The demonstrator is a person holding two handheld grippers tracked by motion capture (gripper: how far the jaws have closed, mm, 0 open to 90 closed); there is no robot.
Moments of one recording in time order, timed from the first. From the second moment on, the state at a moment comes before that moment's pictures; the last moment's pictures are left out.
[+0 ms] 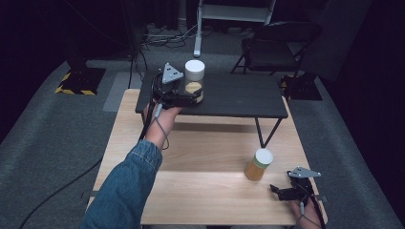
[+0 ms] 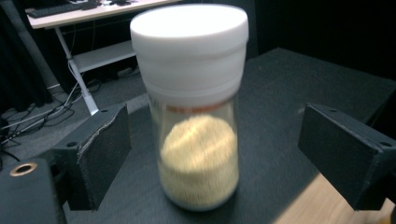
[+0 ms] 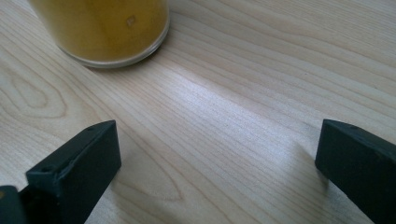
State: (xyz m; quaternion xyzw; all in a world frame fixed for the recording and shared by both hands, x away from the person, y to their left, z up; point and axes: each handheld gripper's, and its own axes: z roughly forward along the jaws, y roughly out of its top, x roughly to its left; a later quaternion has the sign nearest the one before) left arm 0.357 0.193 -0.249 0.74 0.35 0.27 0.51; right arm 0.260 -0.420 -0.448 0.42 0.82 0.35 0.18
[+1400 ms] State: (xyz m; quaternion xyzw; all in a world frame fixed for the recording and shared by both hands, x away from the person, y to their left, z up) left arm 0.281 0.219 -0.362 0.76 0.35 0.22 0.49; right arm 0.261 -0.419 -0.447 0.42 0.82 0.34 0.18
